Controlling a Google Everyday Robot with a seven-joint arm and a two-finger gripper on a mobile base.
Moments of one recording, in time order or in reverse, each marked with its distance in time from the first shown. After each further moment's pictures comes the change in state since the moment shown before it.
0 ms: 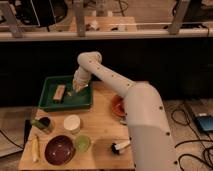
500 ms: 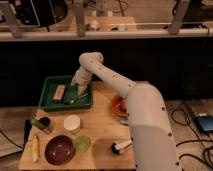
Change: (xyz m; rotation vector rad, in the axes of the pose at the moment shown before) arm 0.000 0.000 -0.001 0.014 -0.009 0.000
